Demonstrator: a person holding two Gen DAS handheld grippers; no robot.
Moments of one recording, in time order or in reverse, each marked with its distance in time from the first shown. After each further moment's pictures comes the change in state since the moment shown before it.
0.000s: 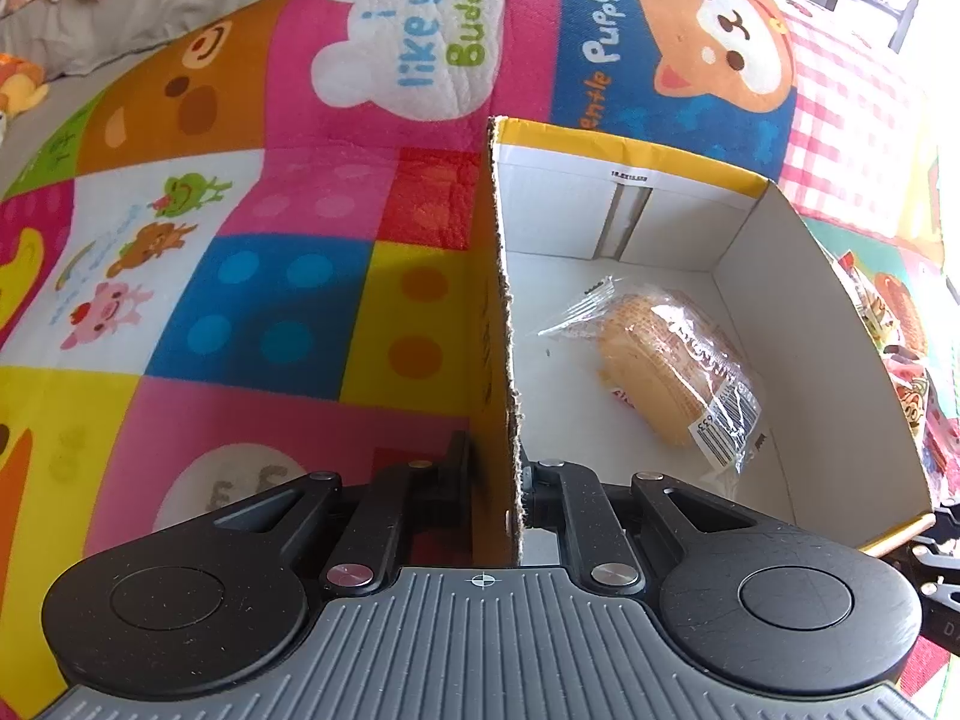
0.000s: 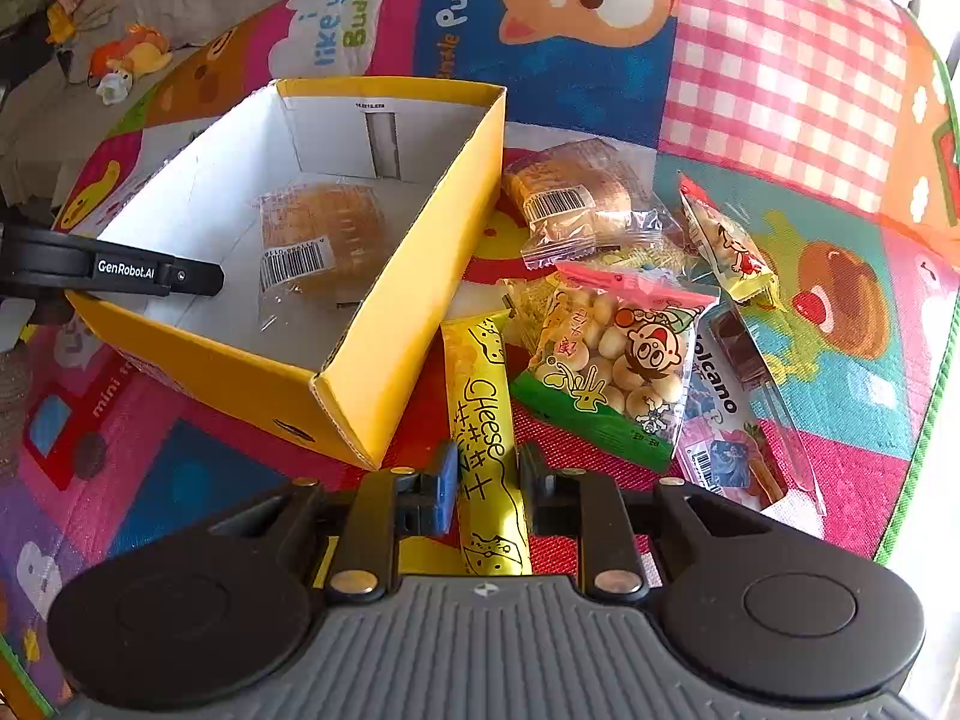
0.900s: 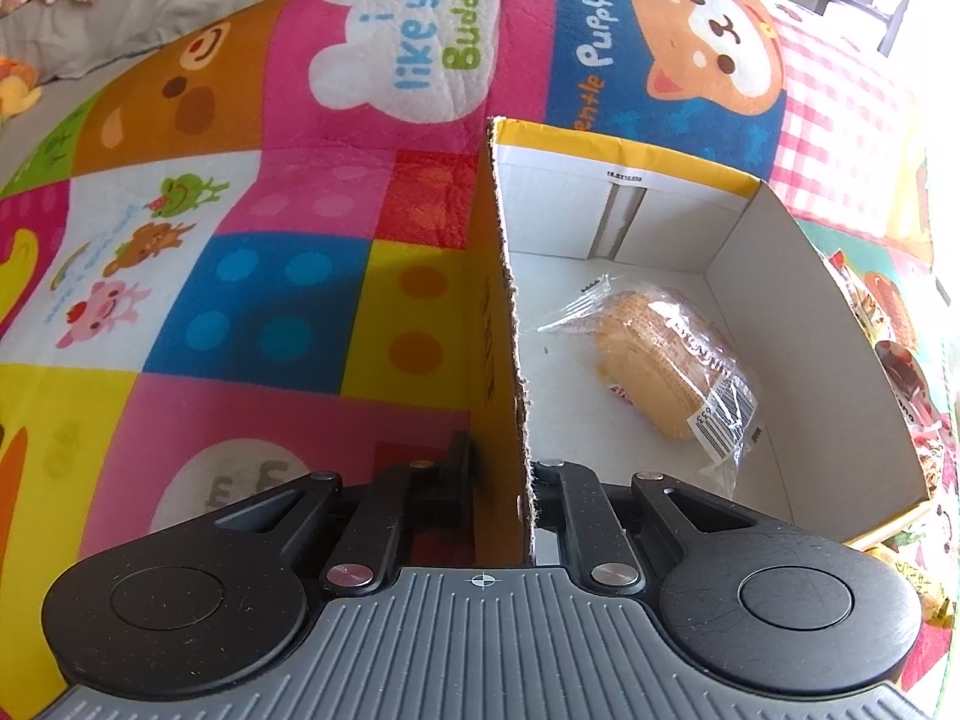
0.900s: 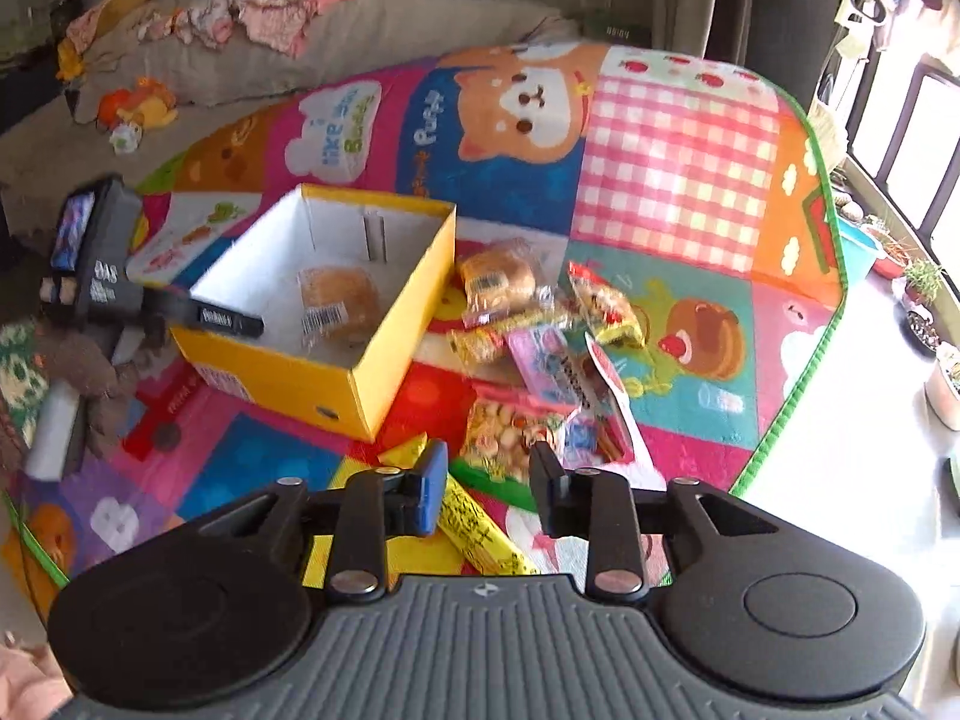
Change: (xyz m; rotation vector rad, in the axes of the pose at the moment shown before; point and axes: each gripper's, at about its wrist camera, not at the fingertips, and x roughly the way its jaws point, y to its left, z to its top) left arm -0.001 0.002 -0.004 0.009 -0.016 -0.018; right arm -0.122 -0.015 -0.033 -0.016 -0.103 -0.065
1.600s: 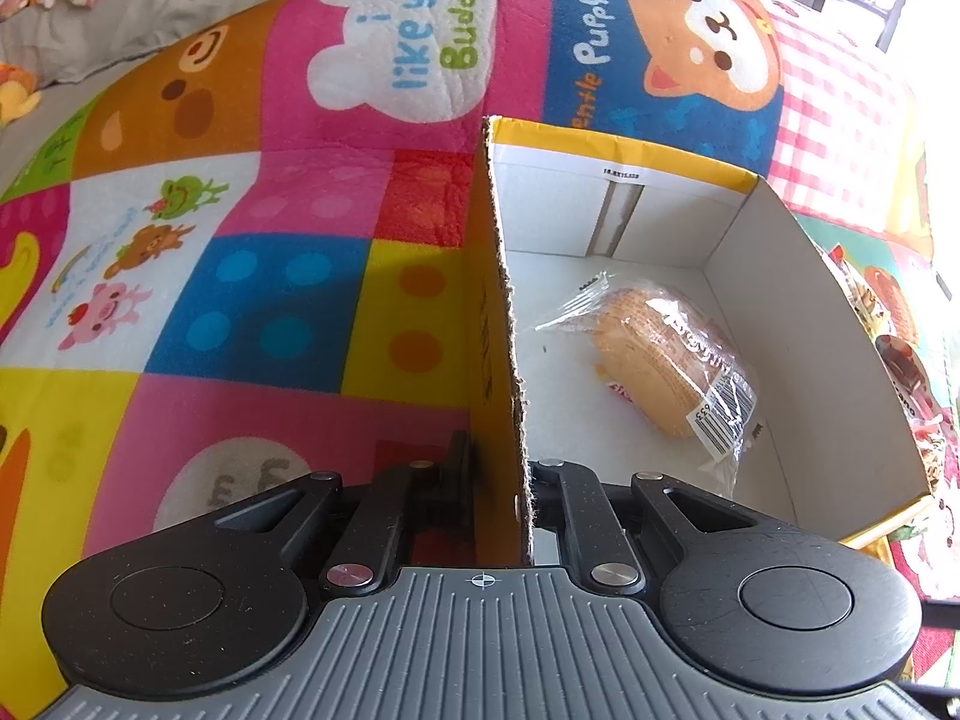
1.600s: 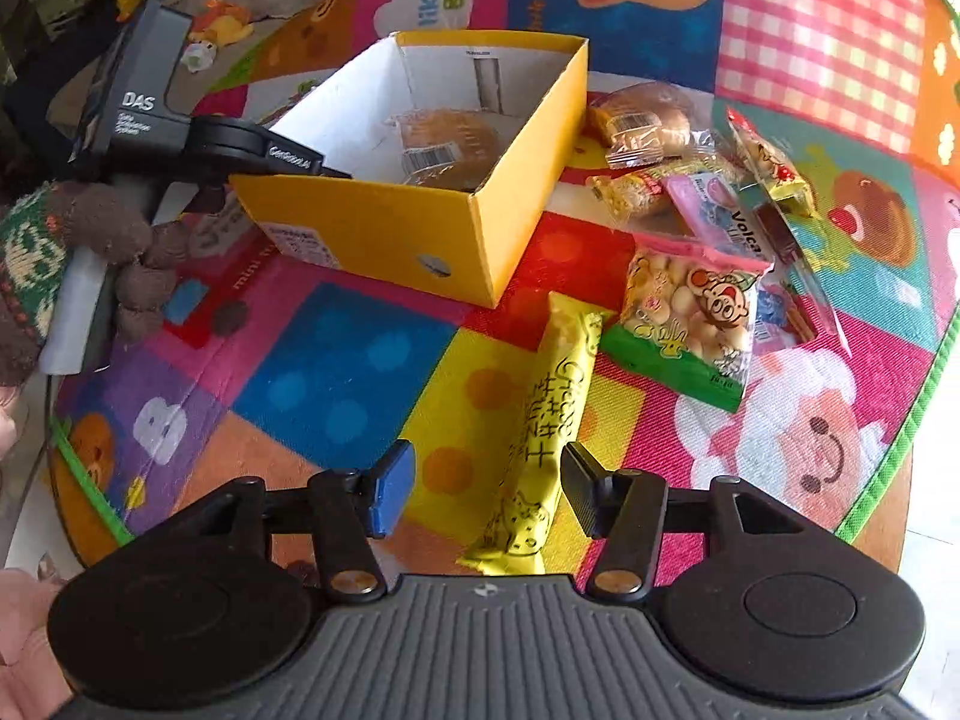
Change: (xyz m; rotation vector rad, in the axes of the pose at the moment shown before) left arm -0.002 -0.001 -0.003 0.009 -0.002 0.002; right arm 0.062 0.034 -0.032 0.005 0.166 0.214
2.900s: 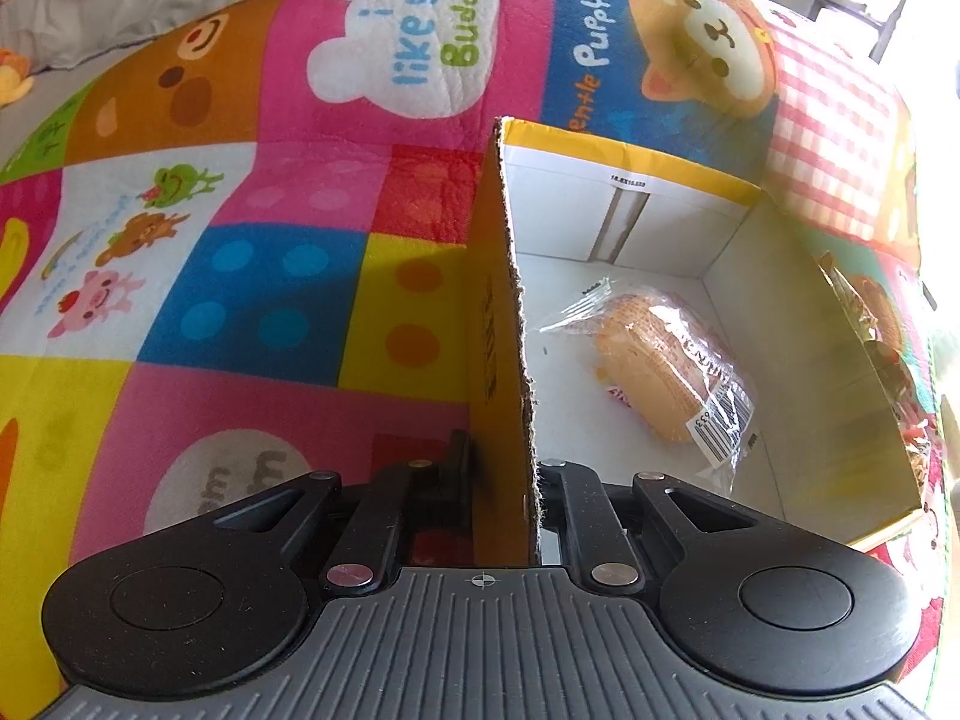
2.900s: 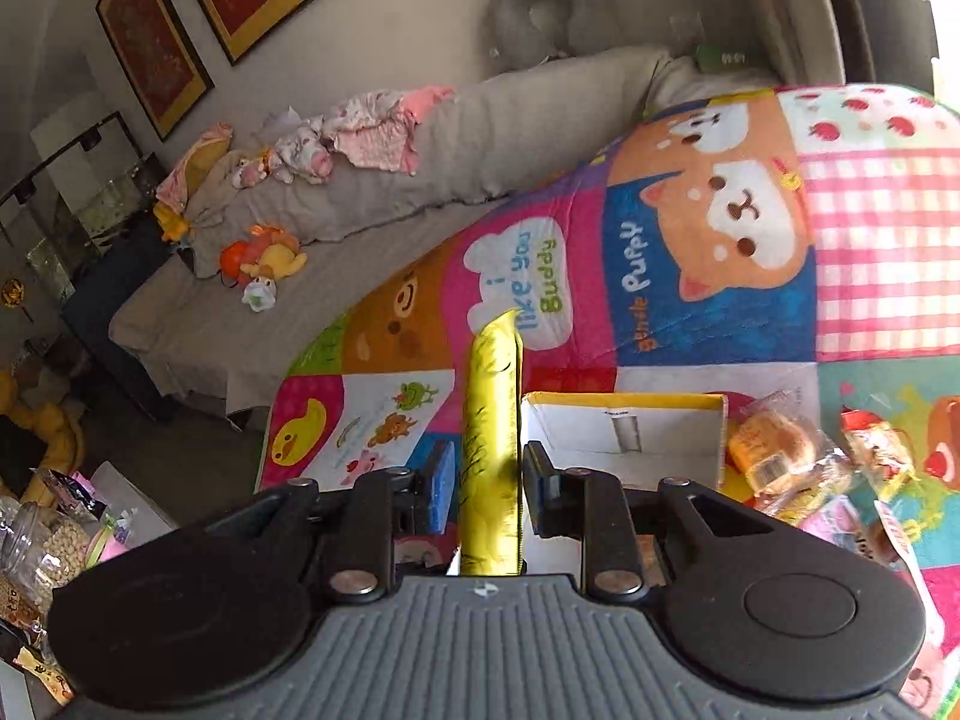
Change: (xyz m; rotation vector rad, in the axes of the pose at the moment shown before) left arm 0.002 0.009 0.000 -0.021 0.003 -0.042; right arm -0.050 0.044 0.174 0.194 -0.316 0.202
